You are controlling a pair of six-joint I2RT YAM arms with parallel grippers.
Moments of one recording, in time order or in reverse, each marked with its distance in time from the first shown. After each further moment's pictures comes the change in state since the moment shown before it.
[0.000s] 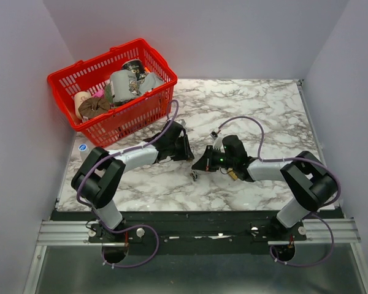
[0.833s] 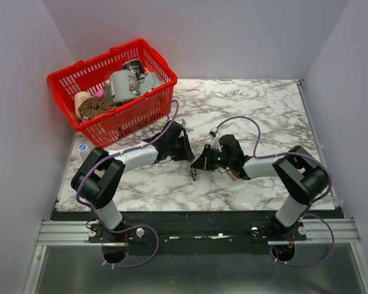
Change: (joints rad) left arm -0.006 -0.003 -0.002 0.005 0.005 -0.003; right arm 0.000 0.090 0.037 0.023 0.036 0.010
